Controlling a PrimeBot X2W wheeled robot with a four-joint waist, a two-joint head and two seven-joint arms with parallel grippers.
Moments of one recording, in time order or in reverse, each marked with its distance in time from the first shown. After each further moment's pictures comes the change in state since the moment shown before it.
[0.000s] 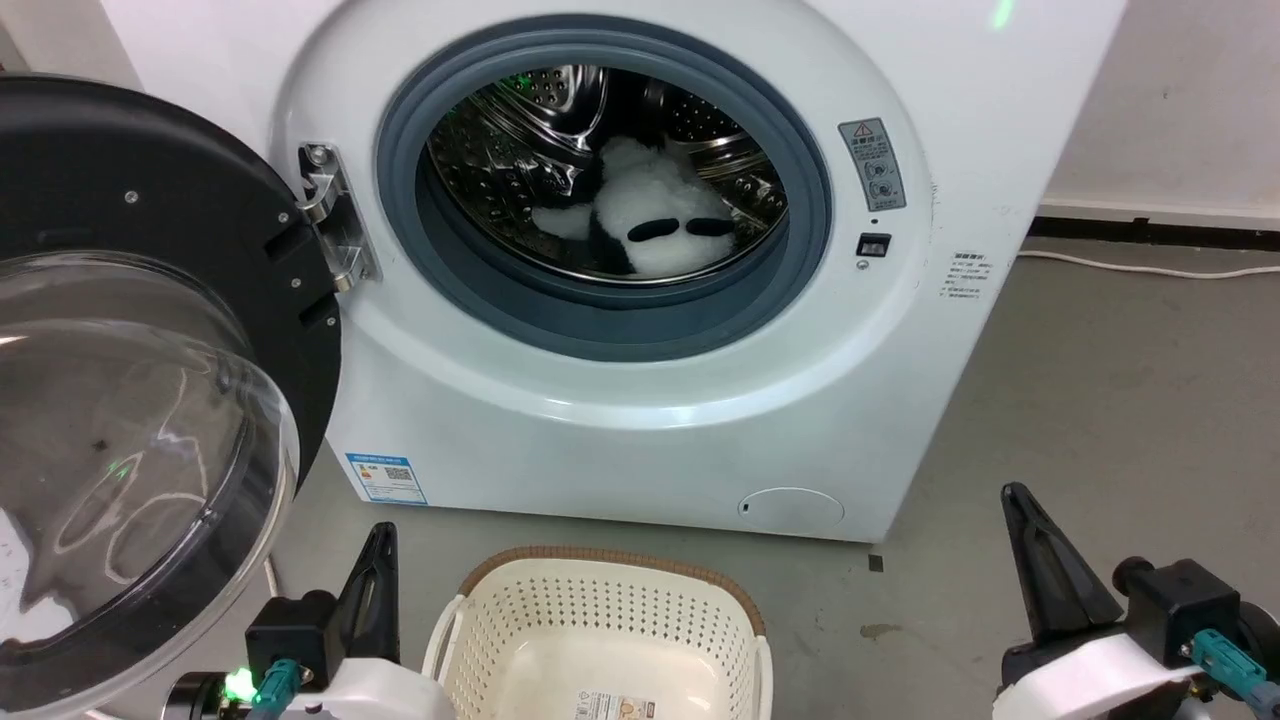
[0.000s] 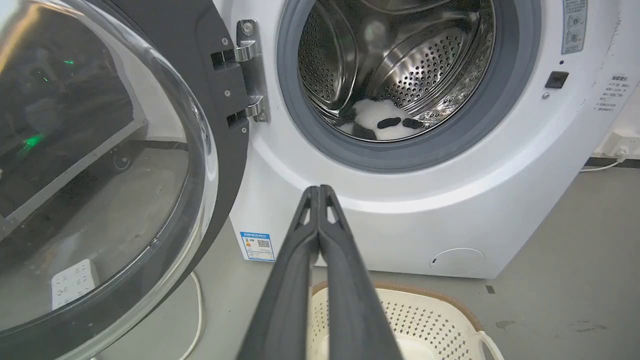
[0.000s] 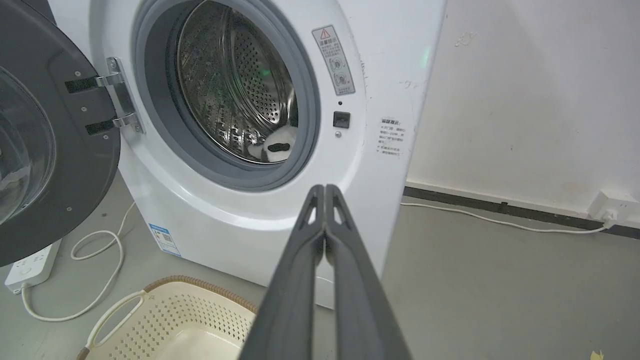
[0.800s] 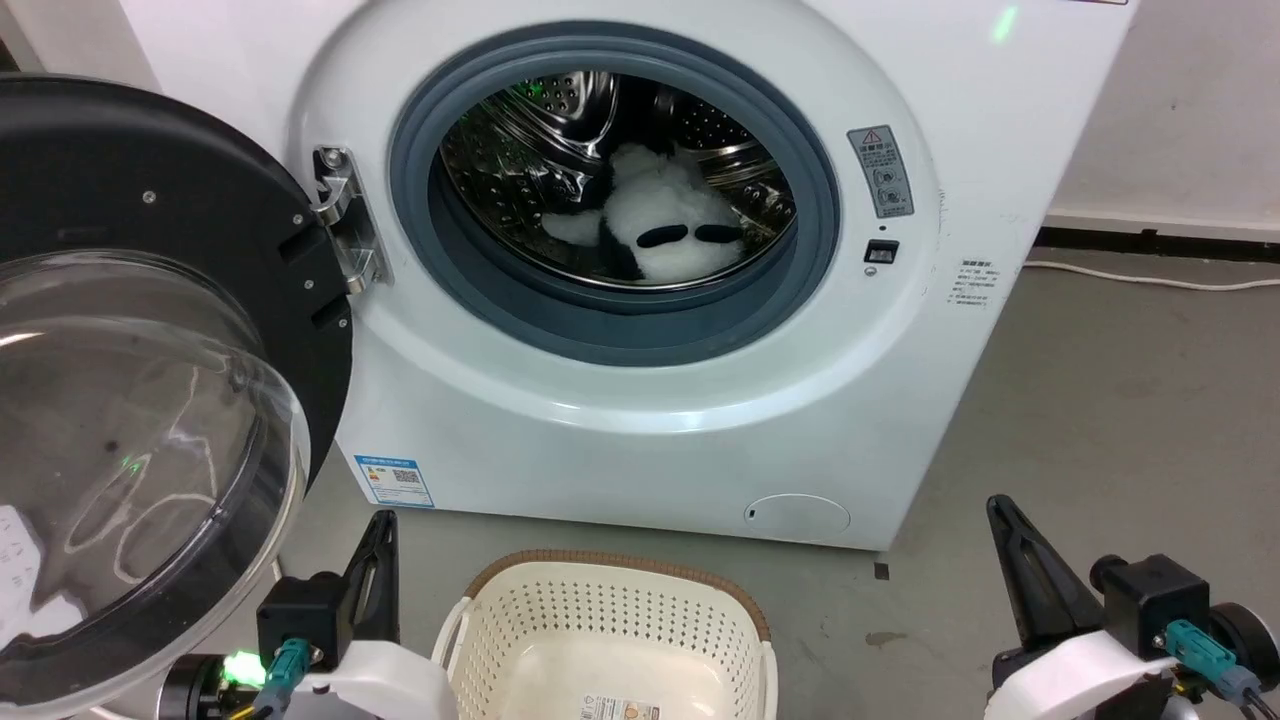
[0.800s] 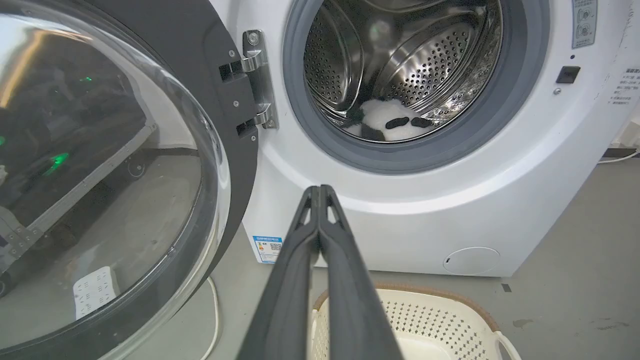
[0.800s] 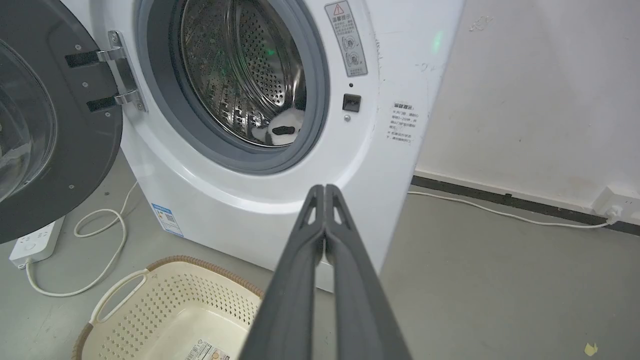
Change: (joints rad) left arm -0.018 -0.002 0.003 -0.017 0.053 0.005 0.050; right arm -0.006 0.000 0.010 0.021 -0.028 0.000 0.050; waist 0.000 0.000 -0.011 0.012
